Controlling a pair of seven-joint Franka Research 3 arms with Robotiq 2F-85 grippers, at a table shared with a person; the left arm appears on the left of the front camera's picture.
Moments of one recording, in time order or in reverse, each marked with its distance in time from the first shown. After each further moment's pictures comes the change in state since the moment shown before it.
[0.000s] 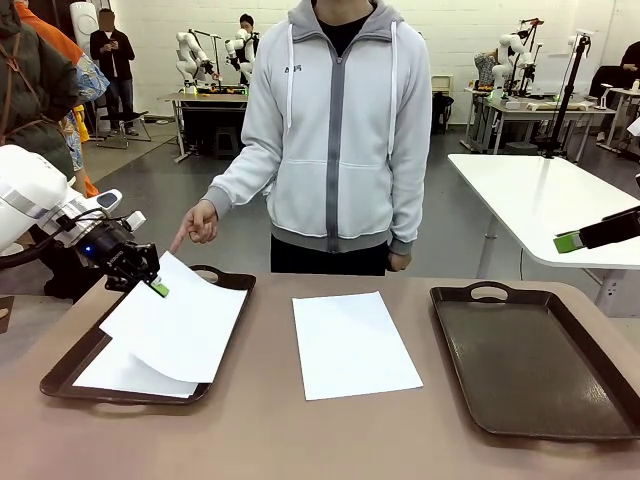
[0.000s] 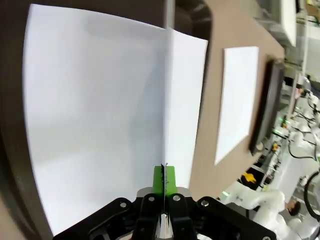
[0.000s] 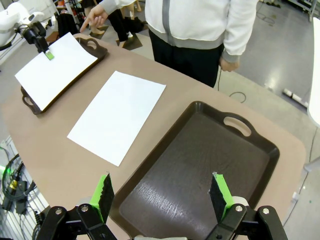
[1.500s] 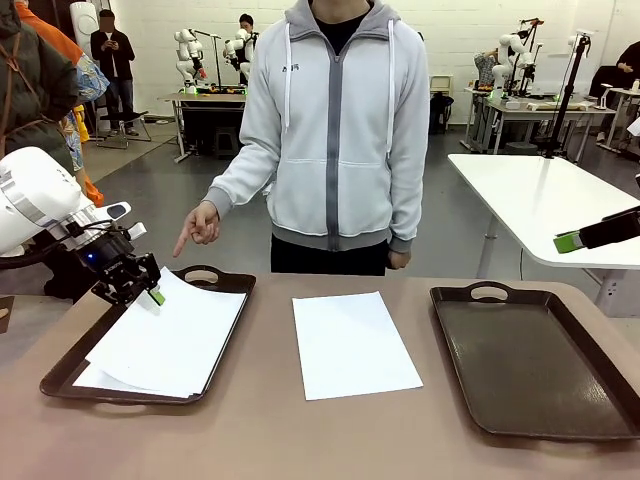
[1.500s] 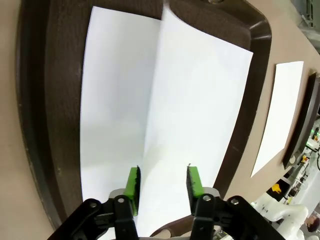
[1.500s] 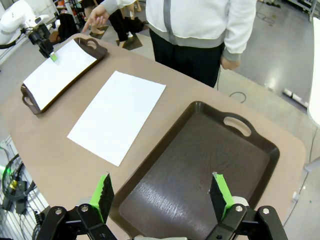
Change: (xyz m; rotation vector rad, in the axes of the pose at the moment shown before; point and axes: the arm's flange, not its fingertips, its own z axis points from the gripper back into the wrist) left arm 0.017 0.018 -0.008 0.181 0.012 0.019; right arm 0.000 0.000 0.000 0.000 0.000 0.000
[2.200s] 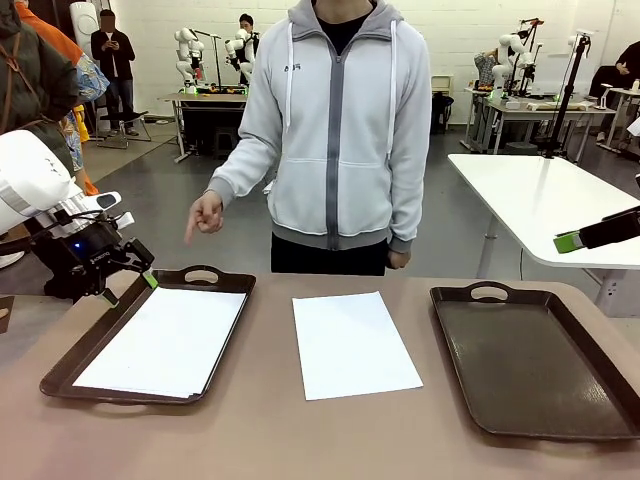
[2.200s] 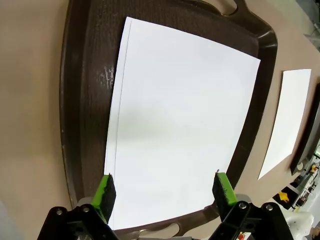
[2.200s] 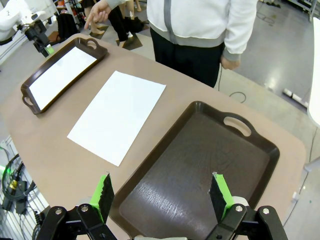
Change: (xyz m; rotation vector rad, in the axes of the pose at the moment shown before) left arm -0.005 0.001 0.025 0.069 -0.032 0.016; right arm 0.000 0.000 0.000 0.000 0.000 0.000
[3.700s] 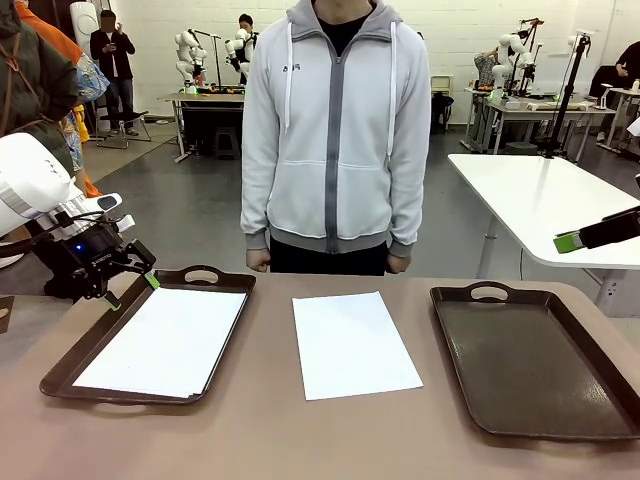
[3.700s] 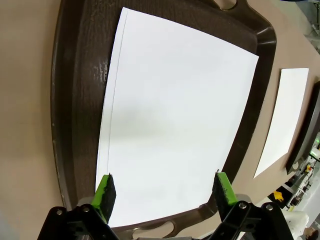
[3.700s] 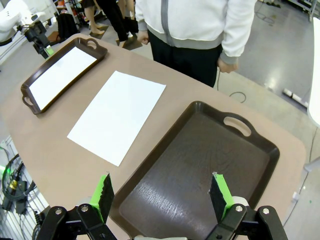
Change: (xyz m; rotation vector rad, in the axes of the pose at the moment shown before) left arm -0.004 -0.002 -0.004 -0.021 0.013 0.022; right arm 0.000 0.000 0.000 0.000 0.000 0.000
